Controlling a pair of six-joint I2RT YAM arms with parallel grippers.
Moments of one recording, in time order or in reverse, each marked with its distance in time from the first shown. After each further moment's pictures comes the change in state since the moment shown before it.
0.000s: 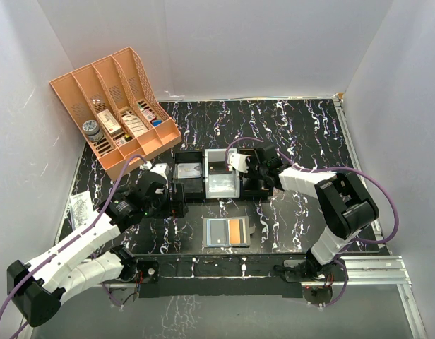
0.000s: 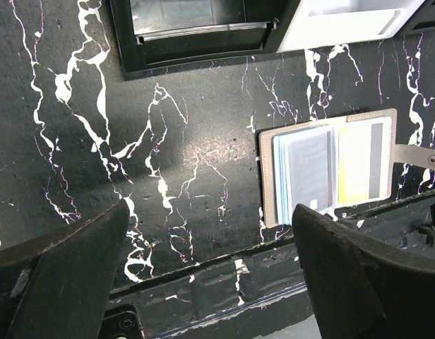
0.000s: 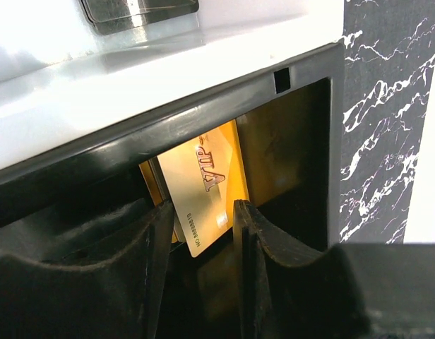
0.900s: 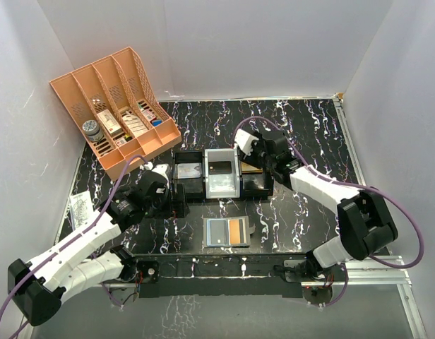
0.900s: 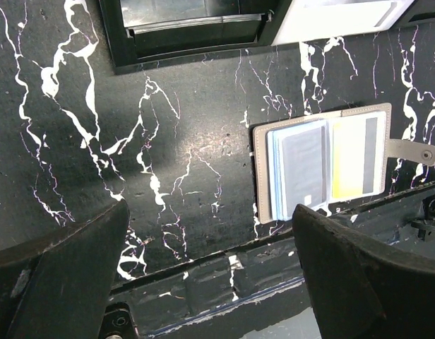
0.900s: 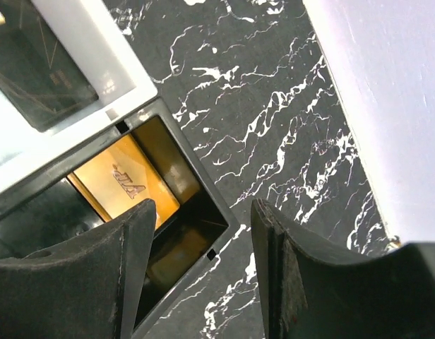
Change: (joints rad) left arm 0.002 0.010 -0.002 0.003 0.027 -0.011; right arm -0.003 -0.188 0.046 0.014 0.006 0.191
